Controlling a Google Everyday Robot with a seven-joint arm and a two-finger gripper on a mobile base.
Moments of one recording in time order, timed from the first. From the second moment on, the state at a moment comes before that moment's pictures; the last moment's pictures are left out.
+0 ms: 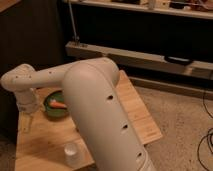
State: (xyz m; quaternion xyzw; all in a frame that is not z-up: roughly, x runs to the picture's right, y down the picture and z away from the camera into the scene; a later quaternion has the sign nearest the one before) arm -0.362 0.149 0.722 -0.43 0.00 0.10 0.90
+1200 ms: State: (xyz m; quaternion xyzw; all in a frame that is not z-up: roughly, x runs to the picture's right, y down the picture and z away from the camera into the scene) arm -0.362 0.149 0.722 -0.43 0.00 0.10 0.90
